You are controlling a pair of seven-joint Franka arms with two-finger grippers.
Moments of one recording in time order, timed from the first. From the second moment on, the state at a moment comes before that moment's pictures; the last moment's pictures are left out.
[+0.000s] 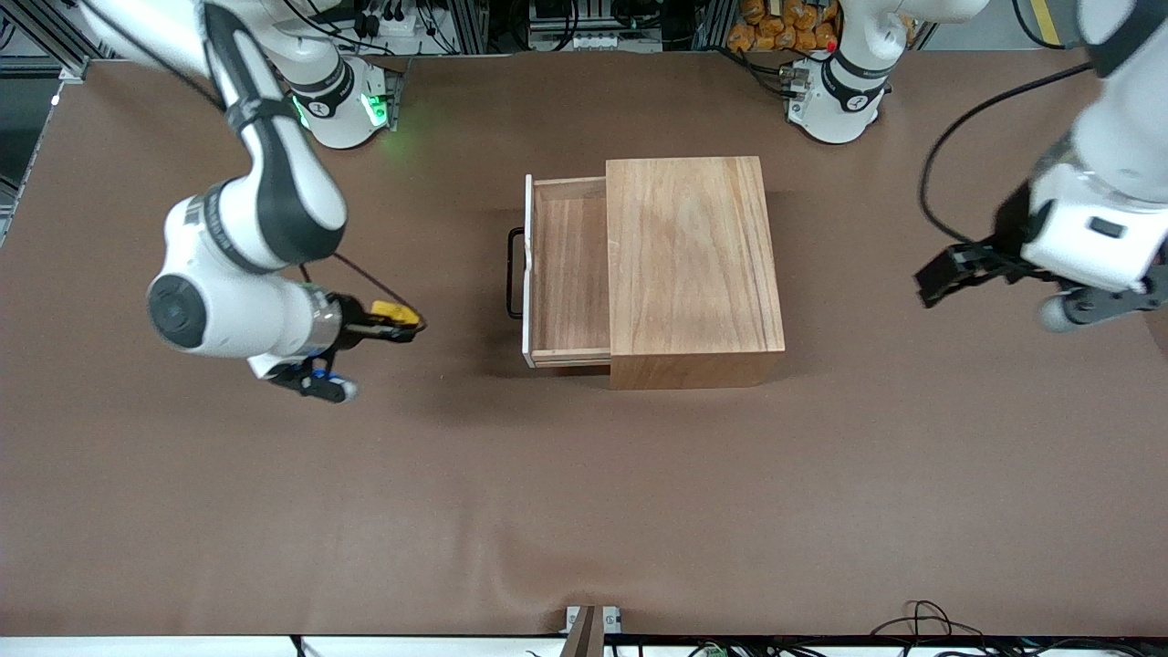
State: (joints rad) left arm -0.31 0.24 0.15 -1.19 0.01 1.45 -0.43; right arm 0.31 0.36 0.02 -1.64 0.33 1.79 0.47
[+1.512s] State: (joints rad) left arm -0.11 0.01 0.13 -1.45 0.00 1.47 -0.14; right arm 0.77 0.47 0.01 -1.66 0.10 2.12 0.74
